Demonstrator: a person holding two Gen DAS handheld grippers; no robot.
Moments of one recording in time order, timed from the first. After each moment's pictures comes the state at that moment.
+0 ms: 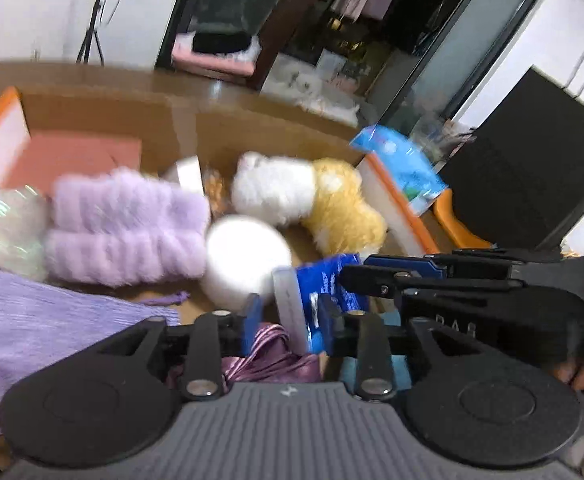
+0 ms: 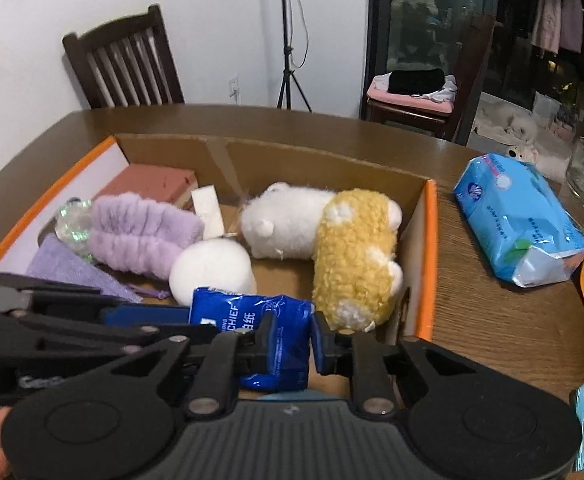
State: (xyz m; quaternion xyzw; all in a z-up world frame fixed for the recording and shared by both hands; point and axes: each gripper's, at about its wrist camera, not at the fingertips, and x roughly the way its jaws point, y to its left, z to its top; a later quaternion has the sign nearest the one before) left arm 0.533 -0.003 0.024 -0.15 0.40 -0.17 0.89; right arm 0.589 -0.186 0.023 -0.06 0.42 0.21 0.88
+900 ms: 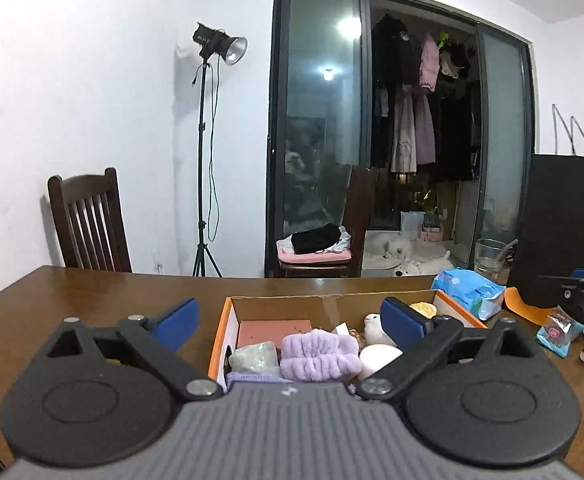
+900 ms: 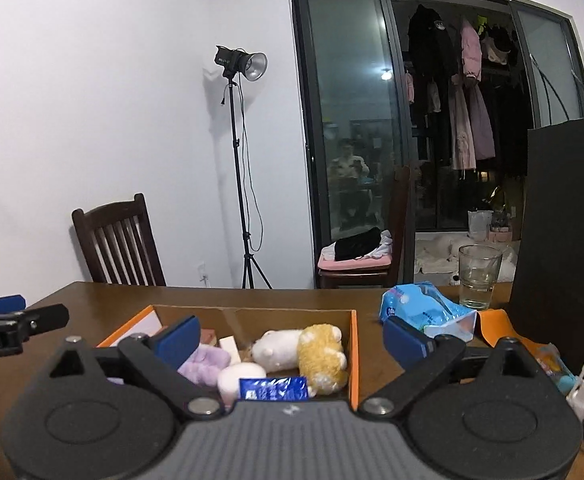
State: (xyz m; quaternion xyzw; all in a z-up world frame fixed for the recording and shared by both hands) left arm 0.353 0.034 0.101 -0.01 0.13 0.01 0.99; right arm 0.412 -0.235 0.093 0.03 0.16 0.15 0.98
